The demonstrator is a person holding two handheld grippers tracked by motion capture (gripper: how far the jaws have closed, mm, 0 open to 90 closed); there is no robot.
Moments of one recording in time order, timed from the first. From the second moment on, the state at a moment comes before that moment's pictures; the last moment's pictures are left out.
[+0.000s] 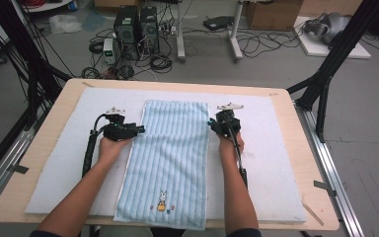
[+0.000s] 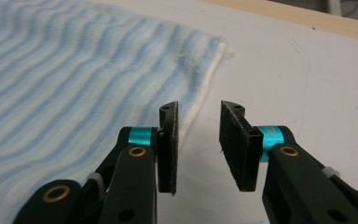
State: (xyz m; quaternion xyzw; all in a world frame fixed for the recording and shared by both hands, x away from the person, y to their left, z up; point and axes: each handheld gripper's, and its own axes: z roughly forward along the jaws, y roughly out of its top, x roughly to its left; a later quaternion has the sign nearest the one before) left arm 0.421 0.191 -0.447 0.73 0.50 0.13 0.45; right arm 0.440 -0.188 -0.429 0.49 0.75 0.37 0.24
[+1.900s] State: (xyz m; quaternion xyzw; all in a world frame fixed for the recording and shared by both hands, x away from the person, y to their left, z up) left arm 0.327 0.210 -0.449 0.74 0.44 0.16 0.49; right arm 0.318 -0.179 -0.444 0.40 0.83 0.35 0.17
